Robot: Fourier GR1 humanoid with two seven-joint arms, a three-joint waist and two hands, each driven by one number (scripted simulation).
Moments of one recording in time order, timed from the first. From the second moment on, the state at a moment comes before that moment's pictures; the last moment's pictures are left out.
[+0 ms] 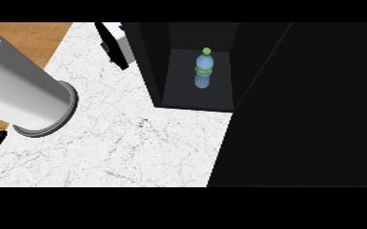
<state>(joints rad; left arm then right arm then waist) 0.50 0.92 -0.11 -1.93 0.95 -0.05 -0.60 0.24 -0.43 0.43 -2.35 -0.61 0.48 0.25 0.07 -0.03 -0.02</state>
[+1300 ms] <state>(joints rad) 0.64 0.99 0.09 -1.84 1.03 -0.33 -0.67 -0.66 -0.03 0.62 -1.97 -0.66 0.05 0.67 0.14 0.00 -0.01</state>
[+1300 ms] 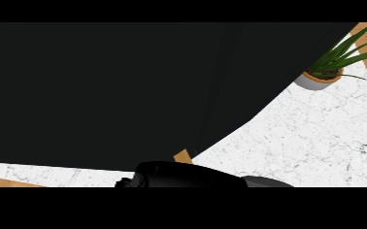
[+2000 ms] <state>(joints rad) 0.80 0.90 0.26 -1.79 1.03 -0.46 -0.66 -0.94 0.00 0.45 -1.53 -0.93 0.06 0.65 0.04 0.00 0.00</state>
